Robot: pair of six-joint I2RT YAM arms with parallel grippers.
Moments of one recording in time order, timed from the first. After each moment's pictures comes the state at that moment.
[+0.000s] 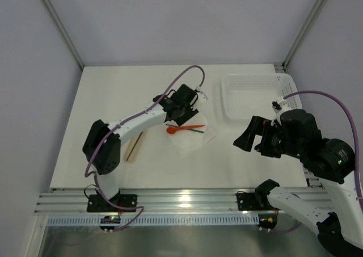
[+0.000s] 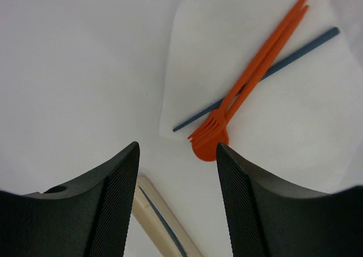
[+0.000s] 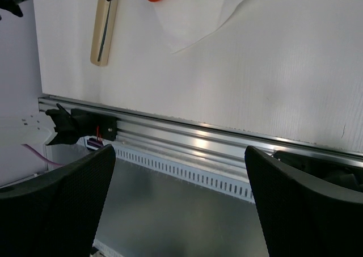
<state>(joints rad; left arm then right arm) -0.80 1.85 1.54 -0.65 -0.25 0.32 0.56 0.81 1.43 -1.36 -0.06 0.73</state>
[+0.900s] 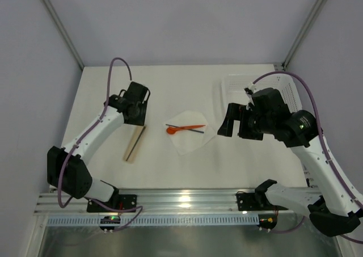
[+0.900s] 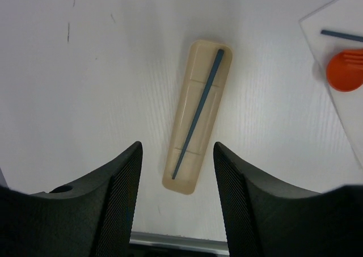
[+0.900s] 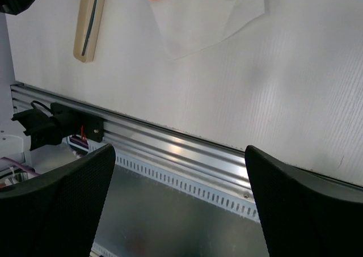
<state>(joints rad) -0.46 1.45 1.28 -0.91 -0.35 -0.23 0.56 1.04 1.43 -1.23 -0.11 0.61</state>
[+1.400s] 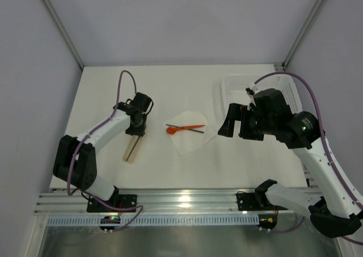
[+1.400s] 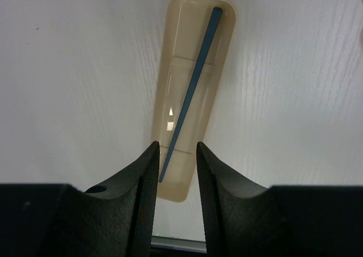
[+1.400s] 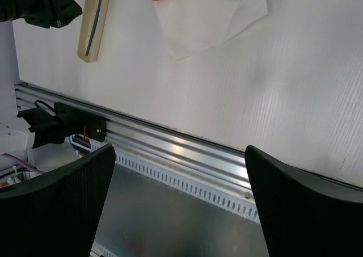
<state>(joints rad) -0.43 1.52 1.09 -0.83 -0.29 -0.25 0.56 1.03 1.43 -1.23 -0.12 0.61</state>
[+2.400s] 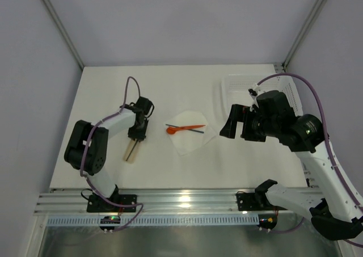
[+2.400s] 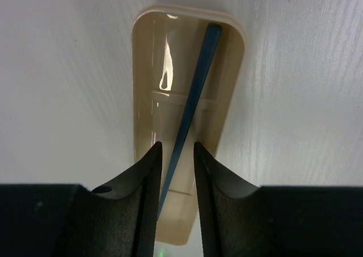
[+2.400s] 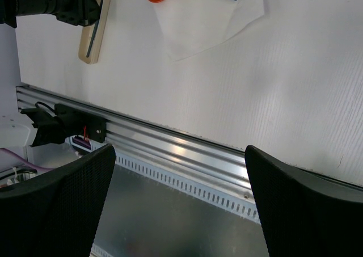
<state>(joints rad) -0.38 1.71 1.04 -0.69 -0.22 -0.18 0.56 1.00 1.43 -1.24 -0.11 0.62</state>
